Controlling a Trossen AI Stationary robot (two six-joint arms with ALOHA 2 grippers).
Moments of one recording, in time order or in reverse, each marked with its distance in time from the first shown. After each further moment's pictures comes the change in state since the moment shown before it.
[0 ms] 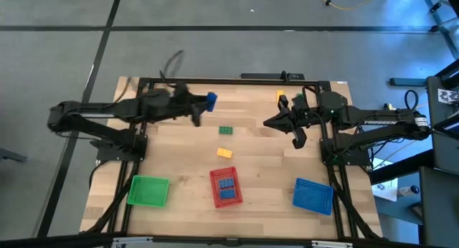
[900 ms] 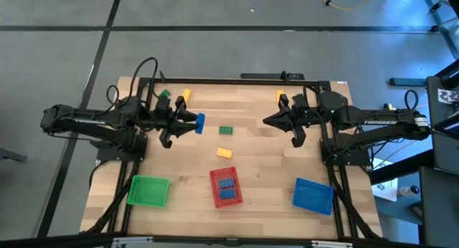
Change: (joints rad) left arm -0.081 -0.183 -0.240 0.439 0.424 0.127; right arm 0.000 0.000 0.000 0.009 0.034 0.022
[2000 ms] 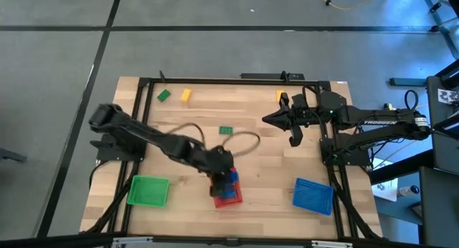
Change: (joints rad) left arm -0.343 0.859 0.673 -0.818 -0.151 -0.158; right arm 0.000 0.000 0.000 -0.031 0.052 -0.053
